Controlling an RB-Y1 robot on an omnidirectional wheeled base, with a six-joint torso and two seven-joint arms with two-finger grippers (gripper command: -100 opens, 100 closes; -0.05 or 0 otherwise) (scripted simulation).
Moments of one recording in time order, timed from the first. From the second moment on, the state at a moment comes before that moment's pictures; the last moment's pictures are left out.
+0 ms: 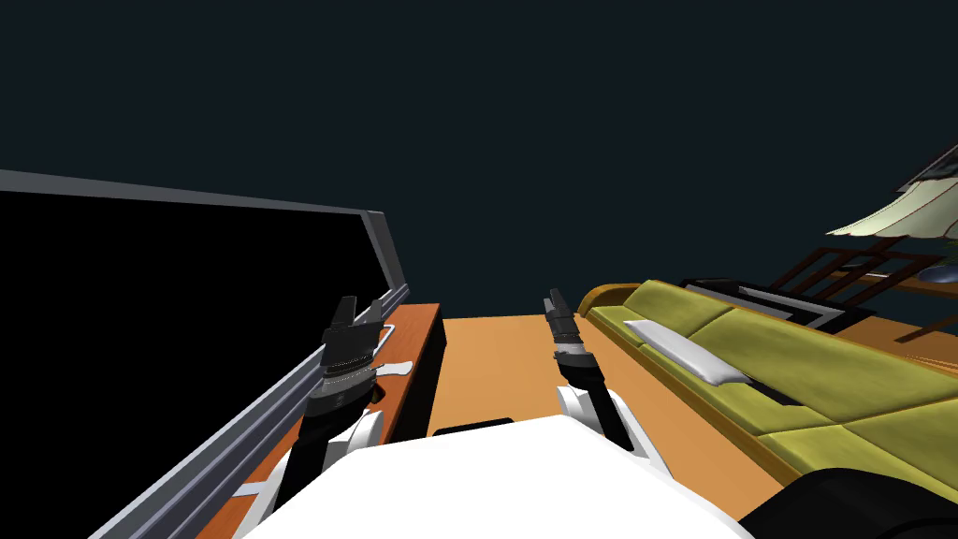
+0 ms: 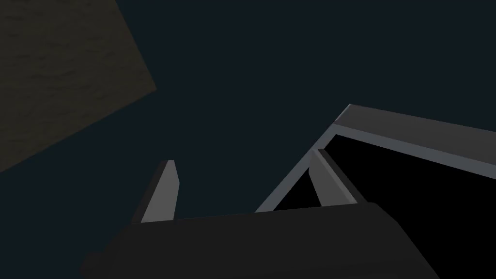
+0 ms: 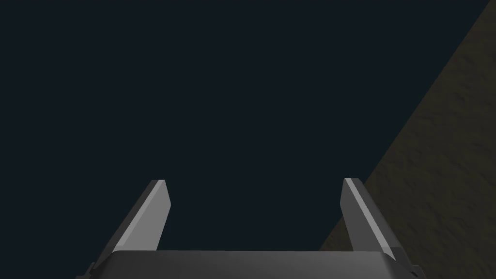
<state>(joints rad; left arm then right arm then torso) 0.53 -0.03 -0.01 -2.29 -0.12 -0.61 0.09 0.50 -0.05 -0.06 -2.22 0.11 -0.43 0.05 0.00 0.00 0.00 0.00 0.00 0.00</state>
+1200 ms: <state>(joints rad) 0.37 0.21 0.03 -2.09 -0.08 -0.35 0.00 0.50 -0.05 -0.06 -2.22 0.11 -0.43 0.05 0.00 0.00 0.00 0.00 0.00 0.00</state>
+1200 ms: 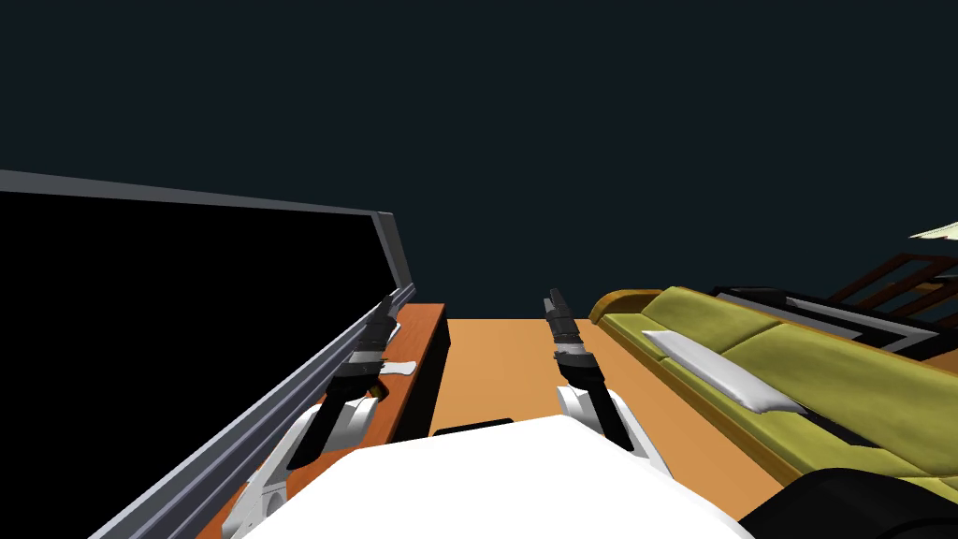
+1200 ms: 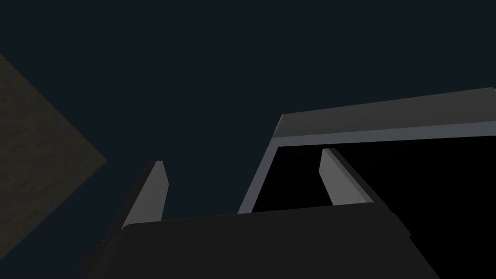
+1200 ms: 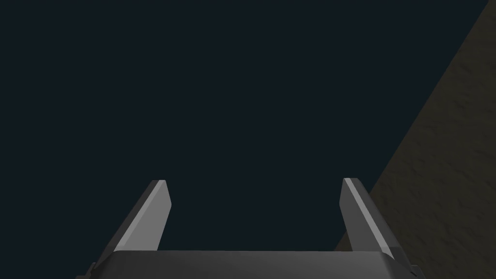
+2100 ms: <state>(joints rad) 0.25 0.30 0.07 -1.93 -0.05 -0.14 -0.07 0.50 -0.05 -0.06 -2.22 0.11 -0.43 0.05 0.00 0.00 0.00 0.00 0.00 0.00</state>
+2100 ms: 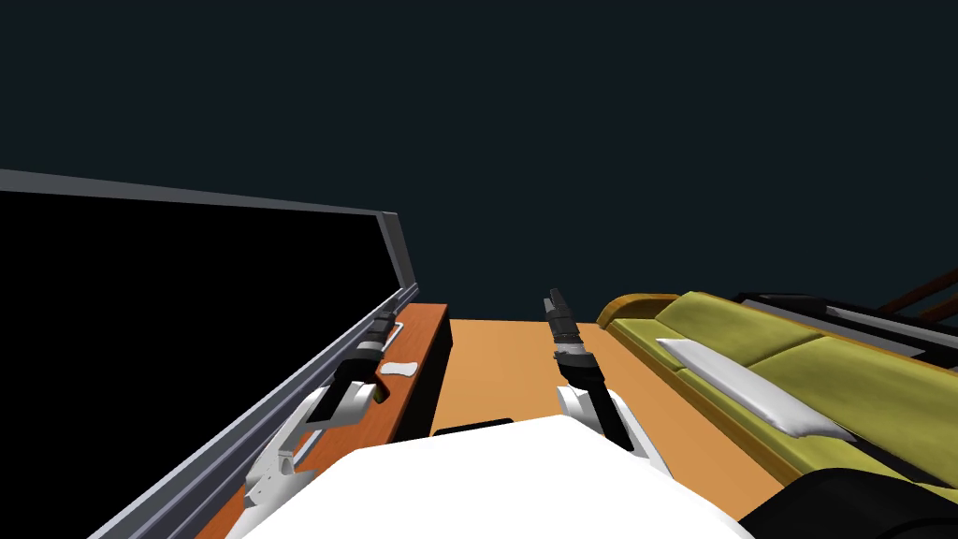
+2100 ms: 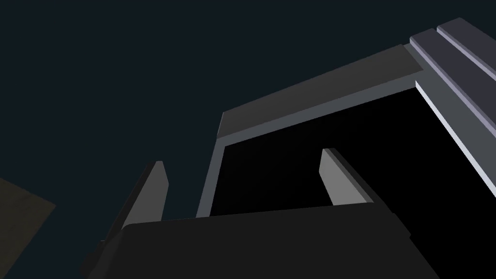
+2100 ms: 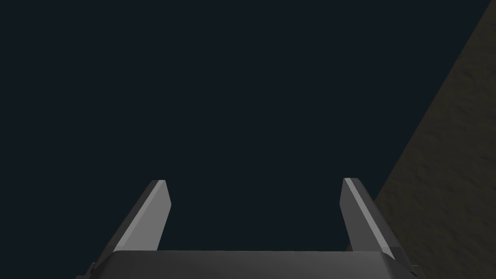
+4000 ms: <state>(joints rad) -0.01 0.39 0.14 -1.51 0.07 0.33 -0.24 0.50 -0.05 -0.06 -2.22 0.11 -0.43 0.05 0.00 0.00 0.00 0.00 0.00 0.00</state>
